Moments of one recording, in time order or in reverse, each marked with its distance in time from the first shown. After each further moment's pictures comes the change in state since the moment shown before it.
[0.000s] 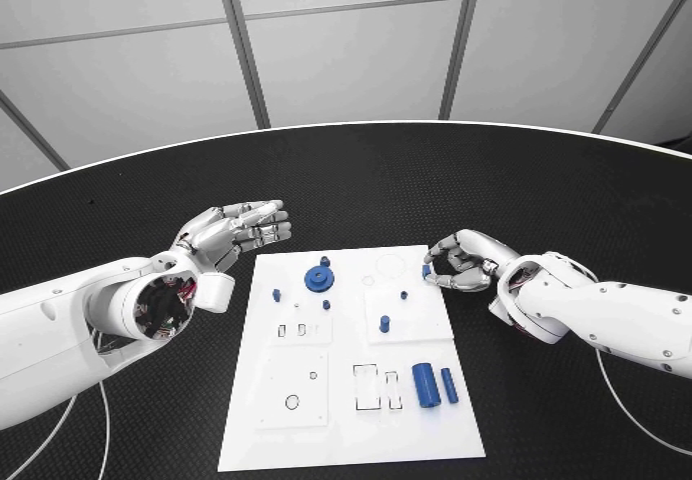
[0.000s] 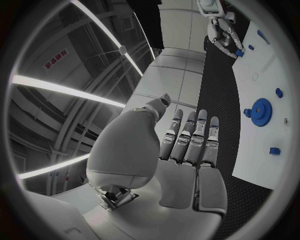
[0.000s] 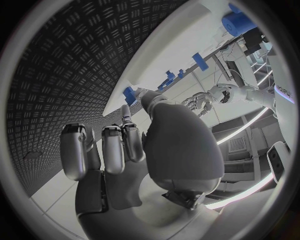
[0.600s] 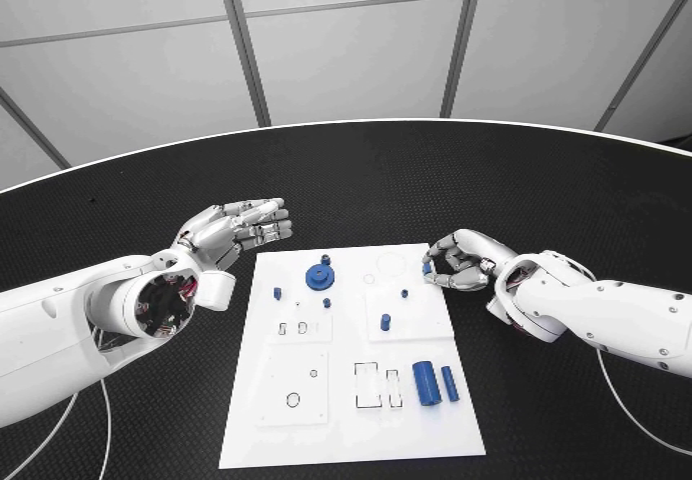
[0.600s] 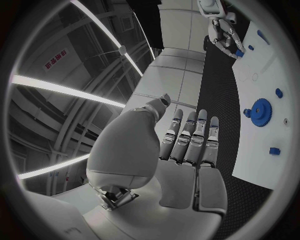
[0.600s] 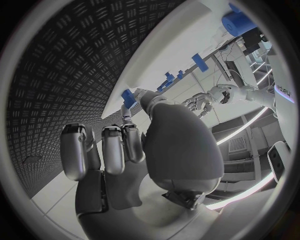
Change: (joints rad) left arm 0.000 -0.002 0.000 0.003 0.000 -0.002 -0.001; left_hand 0.000 0.000 0.000 0.000 0.000 0.000 0.000 0.000 0.000 0.000 0.000 0.000 0.000 0.000 0.000 0.000 0.000 0.000 0.000 0.000 0.000 0.000; right arm -0.001 0.012 0.000 -0.007 0.000 0.011 -0.004; right_hand 0.002 0.003 0.015 -0.007 0.000 0.017 -0.008 0.009 0.003 0.000 0.000 0.004 0.000 0.000 0.000 0.005 0.000 0.000 0.000 0.000 0.004 0.000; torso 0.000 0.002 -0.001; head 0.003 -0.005
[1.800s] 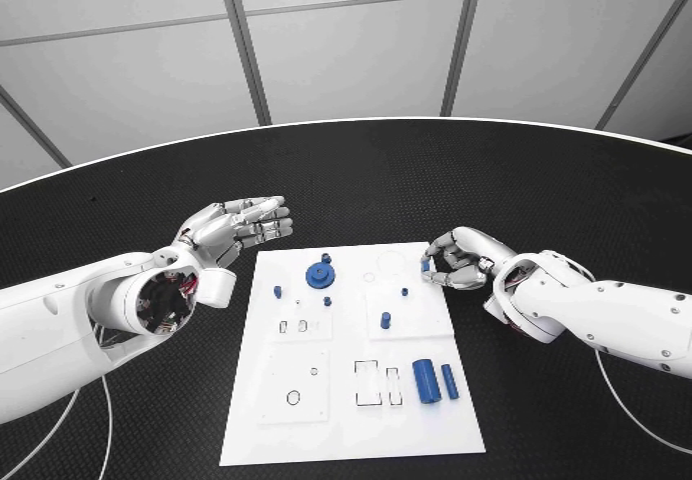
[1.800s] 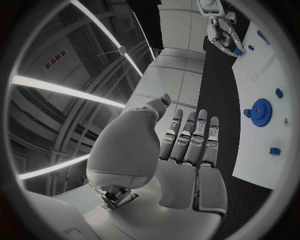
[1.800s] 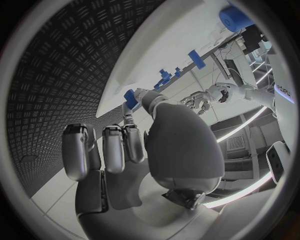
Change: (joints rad) left arm 0.000 -0.001 0.000 -0.004 0.000 0.001 -0.003; left_hand 0.000 0.000 0.003 -0.003 0.000 0.000 0.000 0.000 -0.001 0.000 0.000 0.000 0.000 0.000 0.000 0.000 0.000 0.000 0.000 0.000 0.000 -0.001; right arm -0.001 -0.004 0.001 0.038 0.000 -0.031 -0.009; right_hand -0.009 0.056 0.064 -0.057 0.007 0.075 -0.036 0.081 0.028 0.002 -0.041 0.013 0.000 -0.004 -0.032 0.000 0.000 0.000 0.000 -0.029 0.004 0.001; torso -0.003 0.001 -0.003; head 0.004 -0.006
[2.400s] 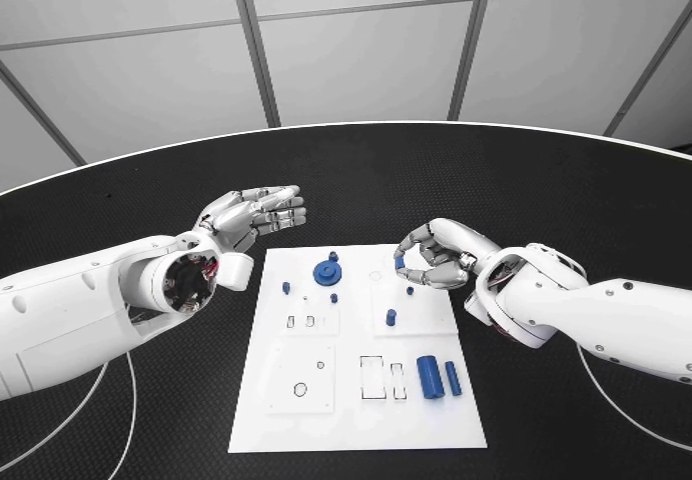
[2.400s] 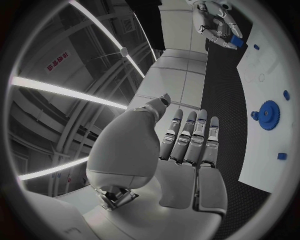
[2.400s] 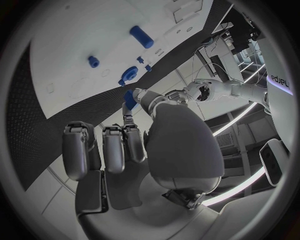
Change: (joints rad) left arm -0.001 0.050 0.000 -0.075 0.000 0.014 -0.003; left_hand 0.000 0.000 0.000 0.000 0.000 0.000 0.000 0.000 0.000 0.000 0.000 0.000 0.000 0.000 0.000 0.000 0.000 0.000 0.000 0.000 0.000 -0.002; right arm 0.047 0.023 0.004 0.211 -0.053 -0.005 -0.116; right_hand -0.002 0.008 0.020 -0.017 0.005 -0.017 -0.001 0.000 0.000 0.000 0.000 0.000 0.000 0.000 0.000 0.003 0.000 0.000 0.000 0.000 0.000 0.000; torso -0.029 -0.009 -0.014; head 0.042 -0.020
